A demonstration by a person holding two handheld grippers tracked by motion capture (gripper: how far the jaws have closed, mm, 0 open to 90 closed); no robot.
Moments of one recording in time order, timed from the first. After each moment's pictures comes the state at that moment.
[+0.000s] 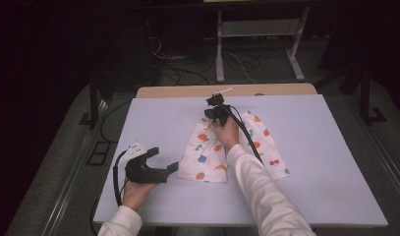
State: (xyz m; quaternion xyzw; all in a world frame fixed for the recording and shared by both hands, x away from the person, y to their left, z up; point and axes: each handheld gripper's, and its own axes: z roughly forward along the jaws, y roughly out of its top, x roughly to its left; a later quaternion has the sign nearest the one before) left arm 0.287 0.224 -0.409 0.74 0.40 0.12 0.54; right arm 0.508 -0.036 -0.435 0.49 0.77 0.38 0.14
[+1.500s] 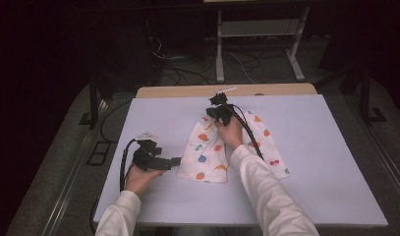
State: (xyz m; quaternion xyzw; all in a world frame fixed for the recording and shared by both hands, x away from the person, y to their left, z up) left arm 0.337 0.217 -0.423 0.79 0.45 0.04 0.42; right arm 0.501 -0.046 -0.425 0.48 0.77 0.40 0.14
